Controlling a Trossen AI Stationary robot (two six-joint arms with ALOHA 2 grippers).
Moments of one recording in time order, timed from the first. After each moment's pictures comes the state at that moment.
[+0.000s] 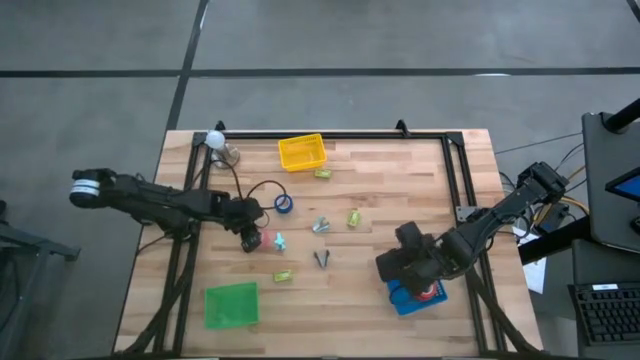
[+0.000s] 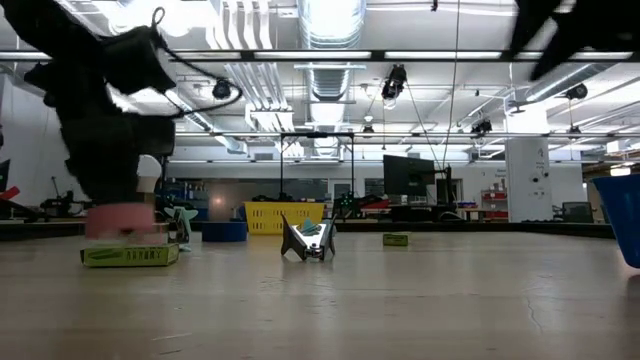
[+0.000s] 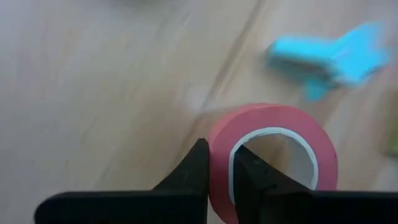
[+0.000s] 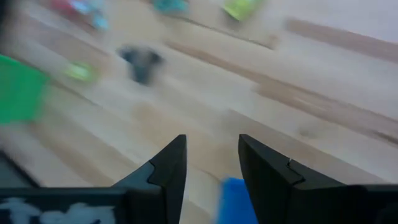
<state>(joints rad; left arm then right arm) 0.03 1.09 0.44 -0.41 0.04 -0.53 0.60 1.44 1.16 -0.91 0.51 1.73</state>
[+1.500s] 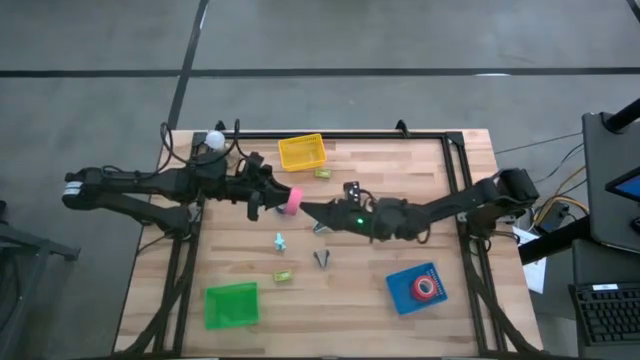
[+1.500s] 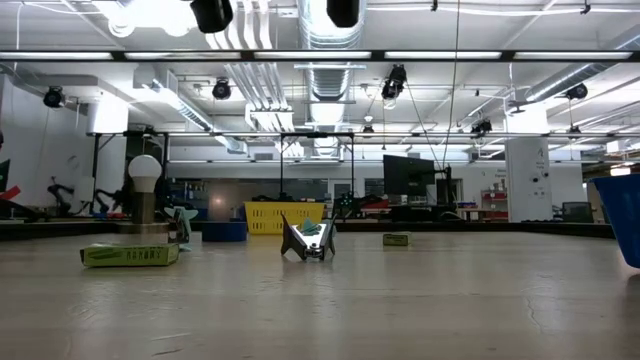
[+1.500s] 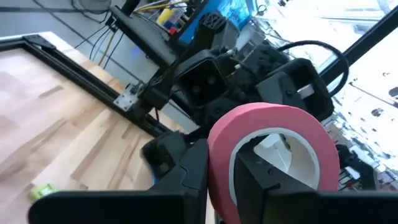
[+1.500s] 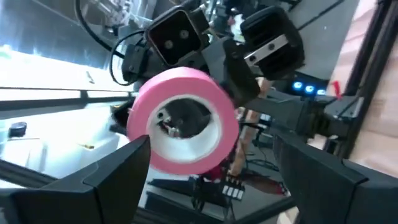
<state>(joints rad) 0.01 0.99 0.90 0.09 0.10 -0.72 0.22 1.68 1.14 0.74 0.44 1.26</state>
